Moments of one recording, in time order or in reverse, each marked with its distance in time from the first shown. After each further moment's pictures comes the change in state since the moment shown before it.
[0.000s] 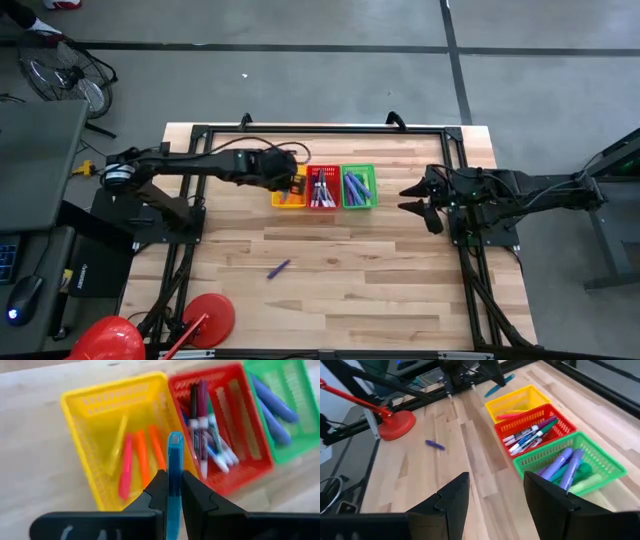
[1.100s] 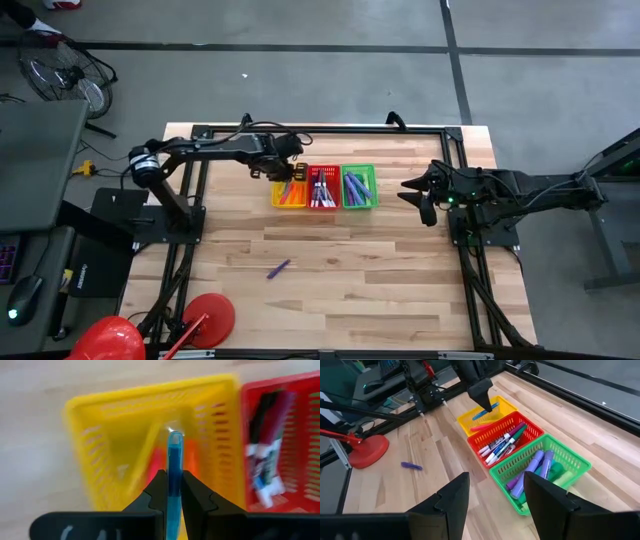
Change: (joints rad) left arm 0.225 0.193 0.010 0.020 0.237 0.044; right arm 0.000 0.001 0.000 -0.003 0.167 0.107
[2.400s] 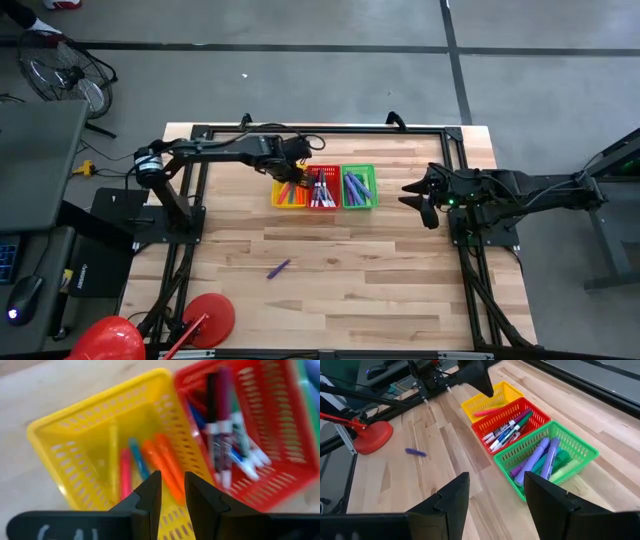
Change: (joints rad) left arm -0.072 0.030 0.123 -0.073 -0.054 0.182; right arm 0.000 -0.001 0.000 -0.047 -0.054 0.005
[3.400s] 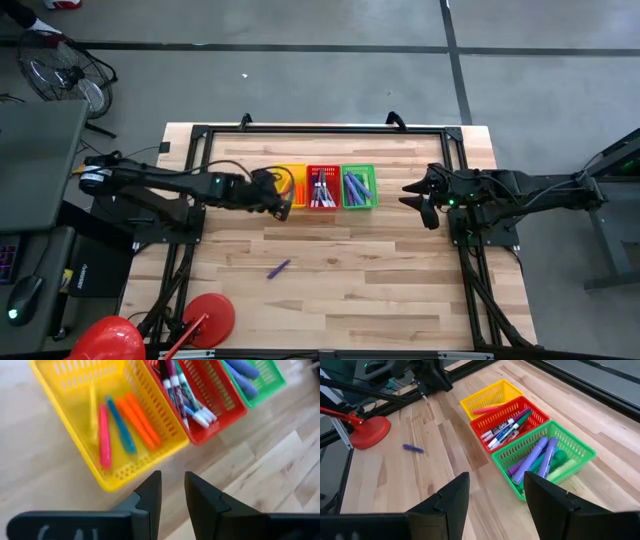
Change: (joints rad) left arm -0.373 -0.440 -0.389 0.200 -0.268 -0.223; right arm 0.000 -0.001 0.000 -0.010 0.000 -0.027
